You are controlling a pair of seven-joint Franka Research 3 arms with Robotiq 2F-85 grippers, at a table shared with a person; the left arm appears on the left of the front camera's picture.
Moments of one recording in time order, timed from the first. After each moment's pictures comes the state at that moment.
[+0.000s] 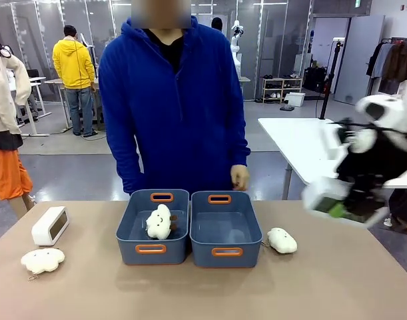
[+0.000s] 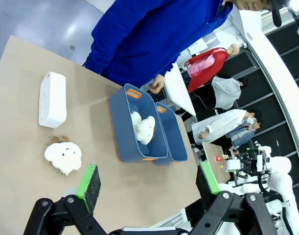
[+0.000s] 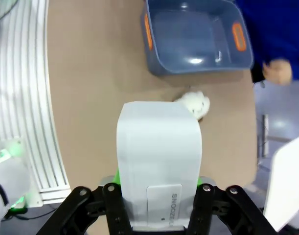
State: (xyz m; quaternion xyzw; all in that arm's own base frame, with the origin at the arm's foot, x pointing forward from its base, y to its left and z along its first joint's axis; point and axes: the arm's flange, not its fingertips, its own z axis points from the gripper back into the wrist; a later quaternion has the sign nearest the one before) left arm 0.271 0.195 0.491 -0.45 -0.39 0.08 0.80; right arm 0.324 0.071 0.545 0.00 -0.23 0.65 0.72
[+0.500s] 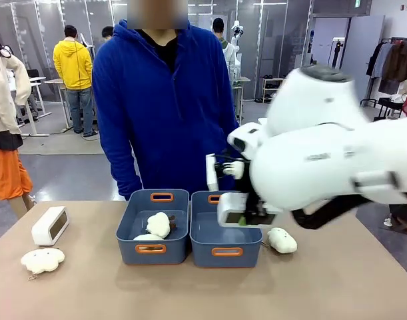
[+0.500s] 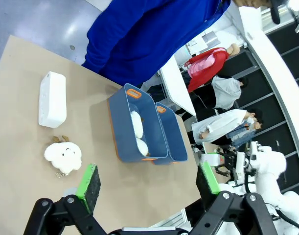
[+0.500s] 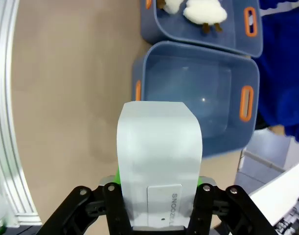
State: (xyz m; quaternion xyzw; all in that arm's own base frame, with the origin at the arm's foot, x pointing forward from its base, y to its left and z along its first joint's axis) left arm 0.271 0.195 0.491 -0.45 -0.39 0.08 0.80; right arm 0.377 0.255 0.484 -0.07 -0.20 0.70 0.68
